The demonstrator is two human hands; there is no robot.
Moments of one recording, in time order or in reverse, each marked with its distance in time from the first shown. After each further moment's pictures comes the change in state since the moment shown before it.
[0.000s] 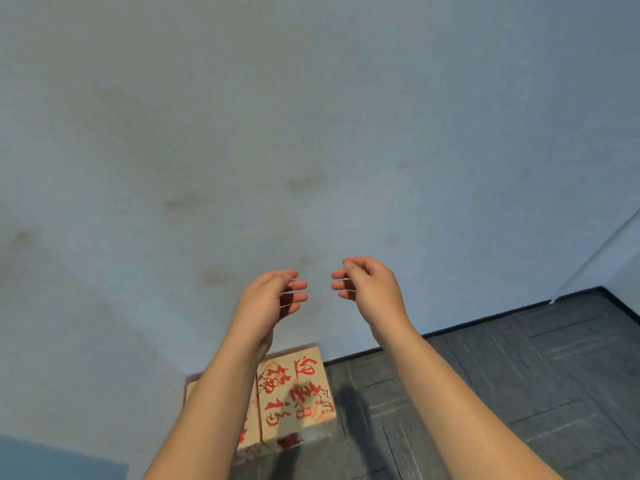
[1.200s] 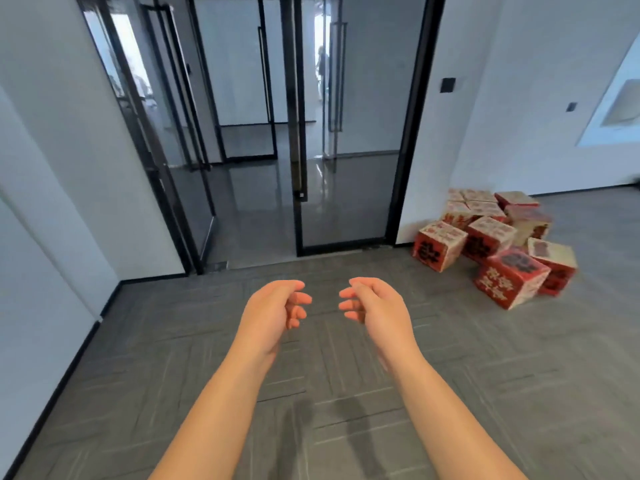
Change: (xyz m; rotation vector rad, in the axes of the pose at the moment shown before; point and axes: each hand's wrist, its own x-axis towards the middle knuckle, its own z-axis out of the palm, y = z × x) left_hand -0.819 -0.232 0.356 0.357 -1.504 -0.048; right_hand -0.874 0.141 -0.495 0.348 1.530 -0.122
